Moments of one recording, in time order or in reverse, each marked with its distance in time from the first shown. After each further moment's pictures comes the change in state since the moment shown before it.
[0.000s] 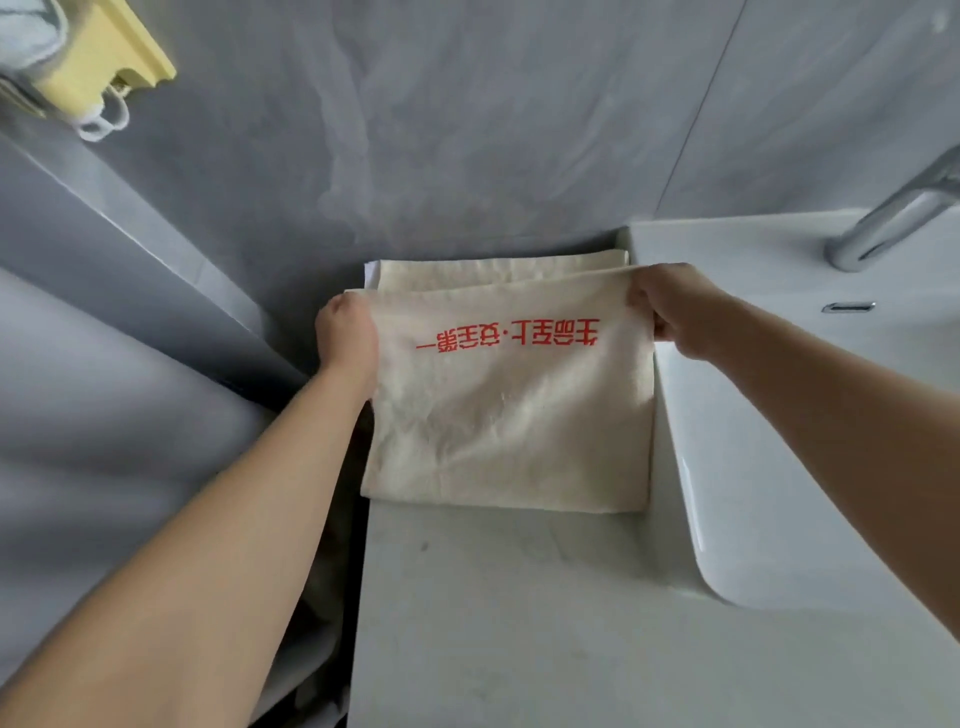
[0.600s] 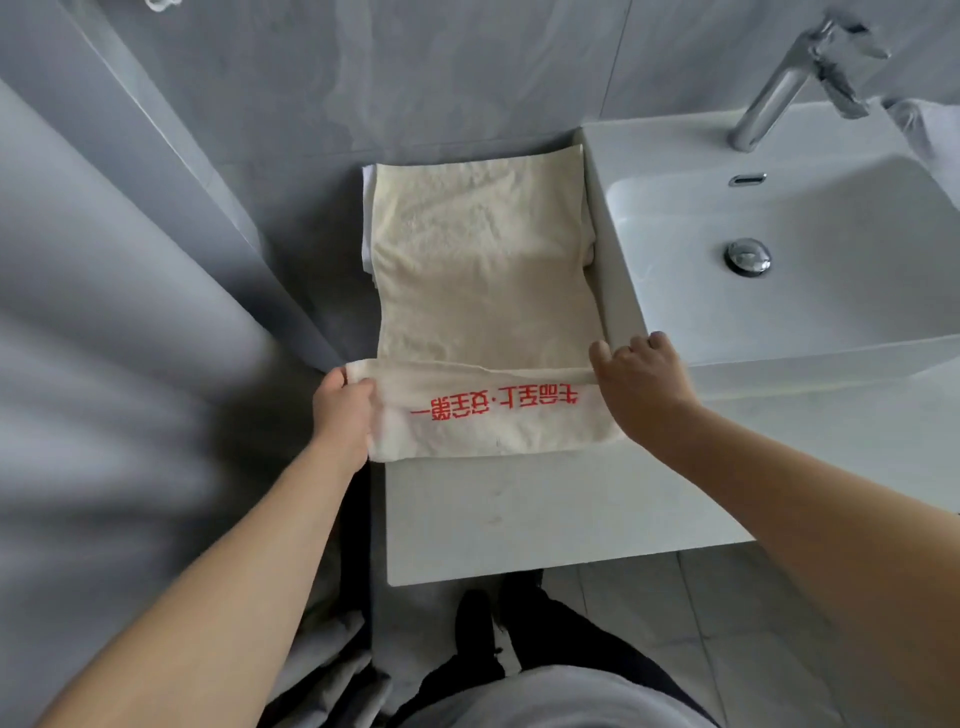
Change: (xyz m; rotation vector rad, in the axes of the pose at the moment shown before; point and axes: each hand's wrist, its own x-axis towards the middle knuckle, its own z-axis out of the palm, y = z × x) left_hand -0.155 -0.145 -0.165 0.051 -0.194 -0.133; right_hand -0.231 0.188 0.040 -1.703 0.210 -0.615
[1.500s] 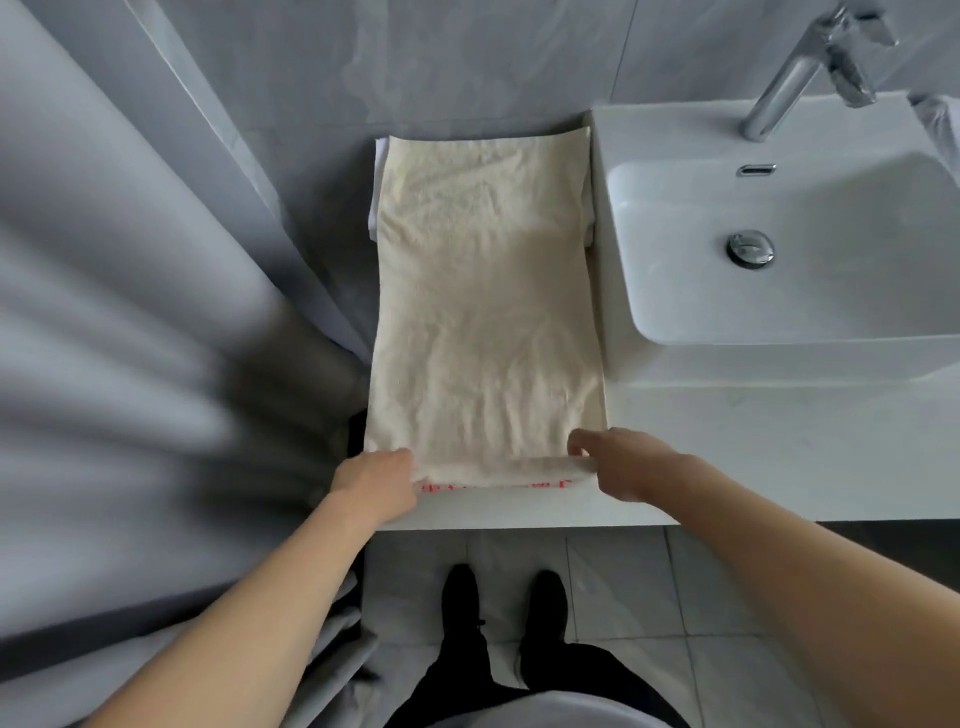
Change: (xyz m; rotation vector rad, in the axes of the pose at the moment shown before) left_hand -0.102 -0.068 -0.004 1.693 -0.479 0.262; right_hand -0.073 -0.003 0.045 0.580 -0.551 -0.181
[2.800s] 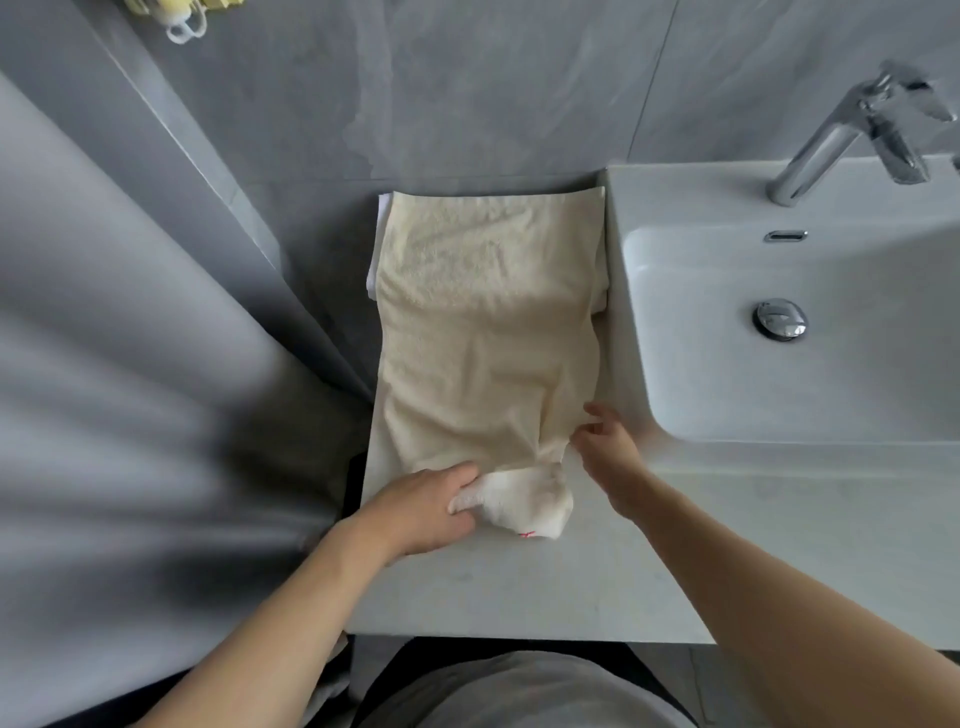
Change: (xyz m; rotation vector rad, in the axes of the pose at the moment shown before) left_hand 0.058 0.029 -0.061 -0.403 0.042 0.313; right_hand 0.114 0.008 -0.037 1.319 0.372 0.296
